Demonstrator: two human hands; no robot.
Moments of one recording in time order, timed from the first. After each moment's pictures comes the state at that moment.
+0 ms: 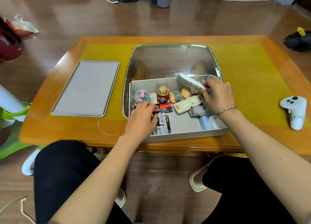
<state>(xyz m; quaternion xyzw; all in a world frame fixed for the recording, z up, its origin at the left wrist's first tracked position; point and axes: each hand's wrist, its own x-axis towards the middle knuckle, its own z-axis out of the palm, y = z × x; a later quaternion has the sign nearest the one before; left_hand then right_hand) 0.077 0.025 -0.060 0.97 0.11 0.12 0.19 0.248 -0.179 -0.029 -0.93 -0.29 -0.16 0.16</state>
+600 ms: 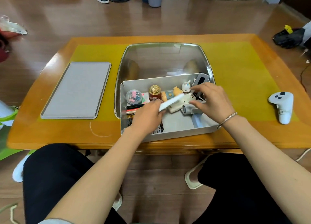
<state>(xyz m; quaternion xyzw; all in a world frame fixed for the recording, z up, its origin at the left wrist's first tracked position) 0.107 -0.003 -0.045 0.97 0.07 0.06 0.21 0.215 -0.204 -0.008 -0.90 -0.39 -0.10 0.19</state>
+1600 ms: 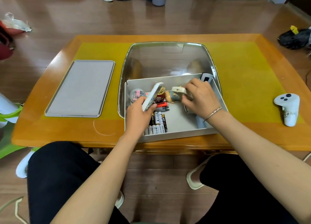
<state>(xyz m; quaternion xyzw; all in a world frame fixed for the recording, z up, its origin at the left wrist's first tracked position) 0.087 0.016 -0.051 0.86 0.22 0.21 0.41 0.211 -0.156 -0.012 -0.88 -0.43 -0.17 0.16</state>
